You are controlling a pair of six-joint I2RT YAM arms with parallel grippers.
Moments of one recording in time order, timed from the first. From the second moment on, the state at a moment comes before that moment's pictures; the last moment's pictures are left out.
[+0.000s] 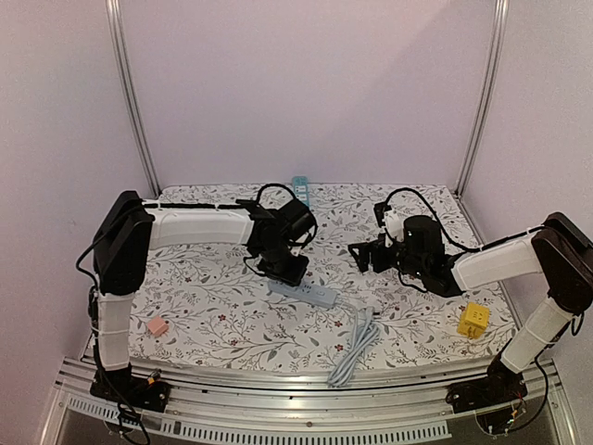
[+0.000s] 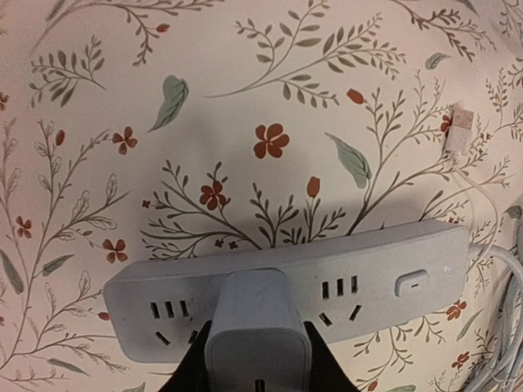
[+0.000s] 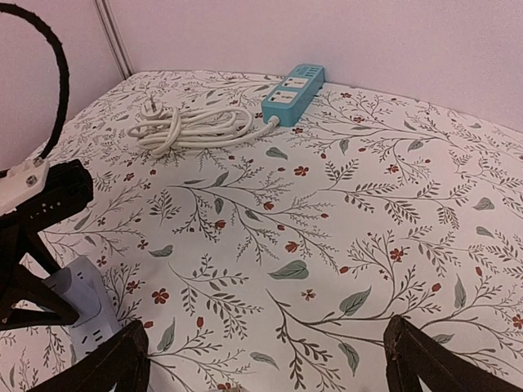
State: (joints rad) left arm -0.88 2.10 1.59 -0.73 -0.07 -0.41; right arm 0.65 1.61 0.67 0.57 0.06 0.20
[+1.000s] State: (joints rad) left arm -0.89 2.12 1.58 -0.69 -0.11 -0.38; right arm 0.65 1.64 0.67 0.57 0.06 0.20
